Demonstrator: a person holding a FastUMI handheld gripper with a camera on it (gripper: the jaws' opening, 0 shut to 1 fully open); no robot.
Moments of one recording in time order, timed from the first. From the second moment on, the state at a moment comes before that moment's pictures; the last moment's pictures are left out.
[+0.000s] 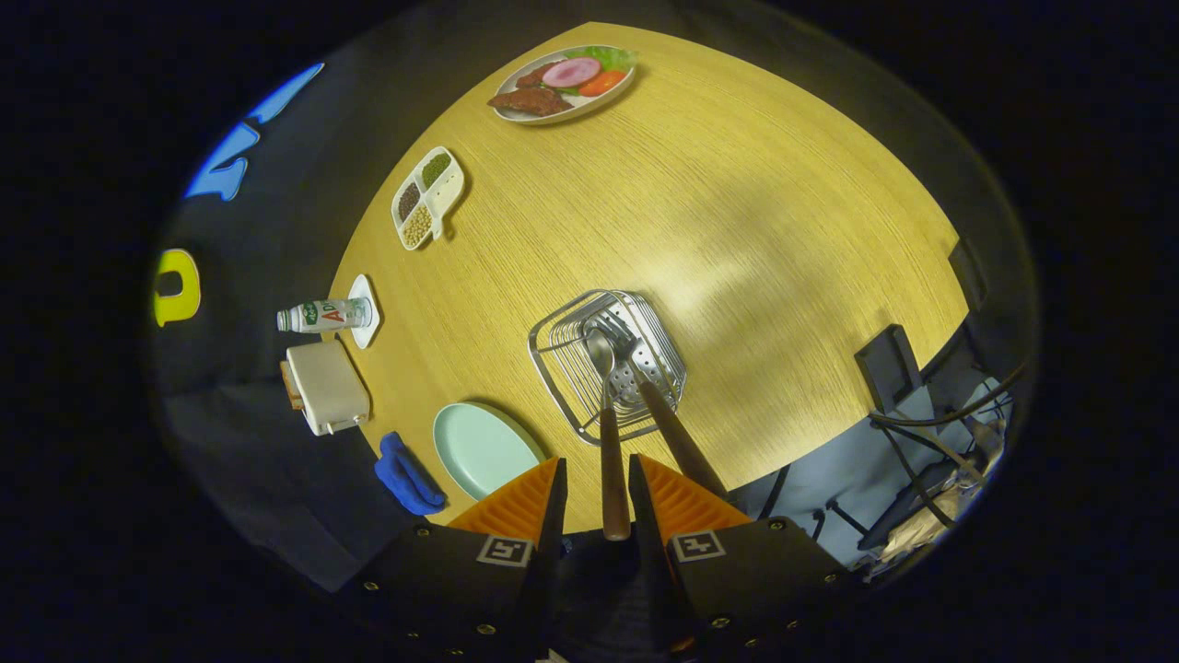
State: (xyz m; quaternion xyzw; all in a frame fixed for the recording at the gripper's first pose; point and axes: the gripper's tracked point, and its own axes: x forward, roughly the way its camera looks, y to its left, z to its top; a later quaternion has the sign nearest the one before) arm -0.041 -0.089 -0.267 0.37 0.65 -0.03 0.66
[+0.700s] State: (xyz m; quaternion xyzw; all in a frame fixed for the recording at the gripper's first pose) arm 0.051 -0.127 -0.167 0.24 0.35 -0.05 0.90
